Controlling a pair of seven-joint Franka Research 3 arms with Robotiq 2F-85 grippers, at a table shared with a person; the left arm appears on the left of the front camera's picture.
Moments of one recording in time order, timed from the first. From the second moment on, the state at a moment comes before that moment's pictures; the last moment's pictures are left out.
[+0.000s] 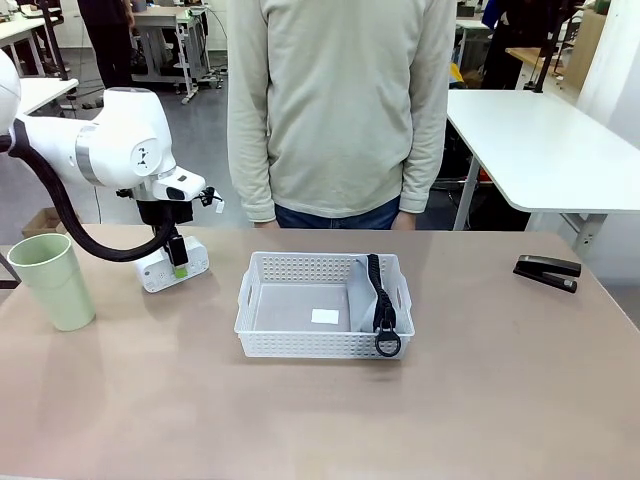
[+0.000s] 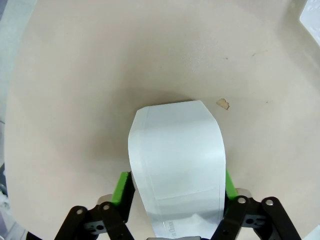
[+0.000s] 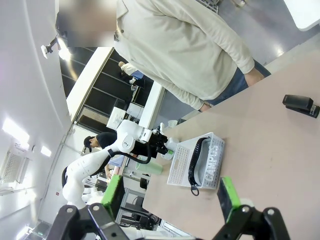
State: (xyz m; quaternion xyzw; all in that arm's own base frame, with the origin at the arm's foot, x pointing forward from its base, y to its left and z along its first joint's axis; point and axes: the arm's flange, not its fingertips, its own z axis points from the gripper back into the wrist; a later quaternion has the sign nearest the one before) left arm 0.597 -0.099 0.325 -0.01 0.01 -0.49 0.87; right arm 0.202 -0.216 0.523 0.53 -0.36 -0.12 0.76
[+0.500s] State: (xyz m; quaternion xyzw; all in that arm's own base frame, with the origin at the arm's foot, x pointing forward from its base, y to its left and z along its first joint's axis) left arm 0.597 -0.100 0.327 -0.01 0.01 -0.49 0.87; right arm 0.202 -0.216 0.523 0.53 -0.36 -0.12 0.76
